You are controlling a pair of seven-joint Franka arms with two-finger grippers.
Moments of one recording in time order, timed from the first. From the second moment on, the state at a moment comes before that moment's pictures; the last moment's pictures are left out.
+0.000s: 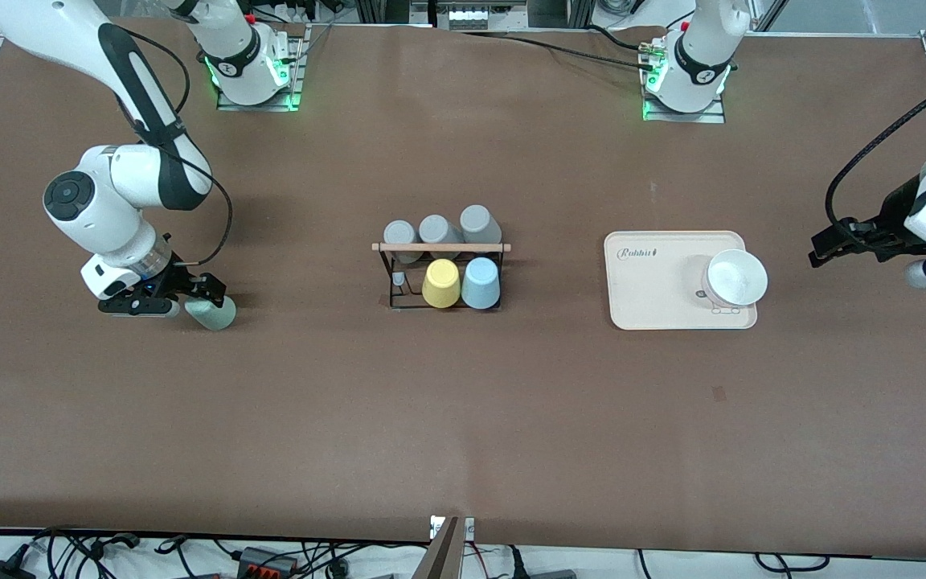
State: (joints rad) left arm -0.05 0.09 0.07 -1.65 -0.02 1.77 -0.09; right arm -0.05 0.33 0.06 -2.23 -0.02 2.70 0.04
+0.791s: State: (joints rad) left arm -0.05 0.06 0.08 -1.62 -0.02 1.73 -0.08; right arm -0.05 0.35 0.06 -2.23 -0.02 2.74 0.03
